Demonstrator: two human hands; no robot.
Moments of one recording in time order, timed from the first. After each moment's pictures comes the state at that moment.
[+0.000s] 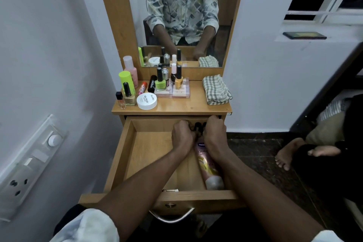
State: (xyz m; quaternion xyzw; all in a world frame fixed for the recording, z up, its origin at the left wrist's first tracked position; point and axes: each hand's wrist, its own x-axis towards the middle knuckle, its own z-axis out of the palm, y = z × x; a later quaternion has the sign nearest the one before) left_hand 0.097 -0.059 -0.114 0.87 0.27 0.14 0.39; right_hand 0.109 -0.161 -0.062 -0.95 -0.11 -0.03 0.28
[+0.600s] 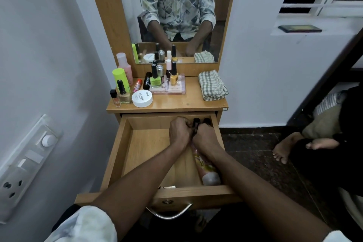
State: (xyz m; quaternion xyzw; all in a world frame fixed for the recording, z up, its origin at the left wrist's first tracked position) left_hand 0.100 -0.060 -0.113 0.86 0.25 0.13 0.43; right_hand 0.099 -0.157 -0.078 -0.93 -0.13 0.12 0.31
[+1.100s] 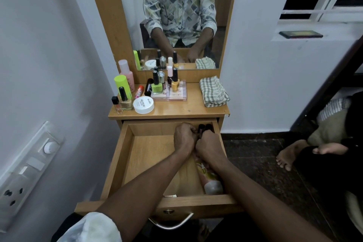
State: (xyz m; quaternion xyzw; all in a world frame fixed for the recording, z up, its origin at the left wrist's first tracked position) left_hand 0.102 -0.071 -0.113 0.87 0.25 0.11 0.42; right_hand 0.097 -0.167 -0.079 -0.94 -0.11 0.11 0.32
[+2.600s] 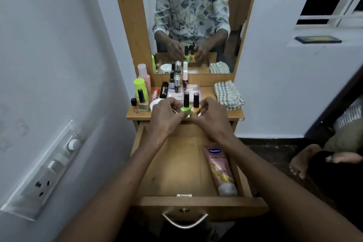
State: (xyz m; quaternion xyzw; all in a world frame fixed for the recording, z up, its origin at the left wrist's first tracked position) left_hand 0.048 0.015 0.004 0.87 0.19 0.22 0.40; right_hand 0.108 -0.126 -0.001 -0.87 -0.24 -0.04 0.44
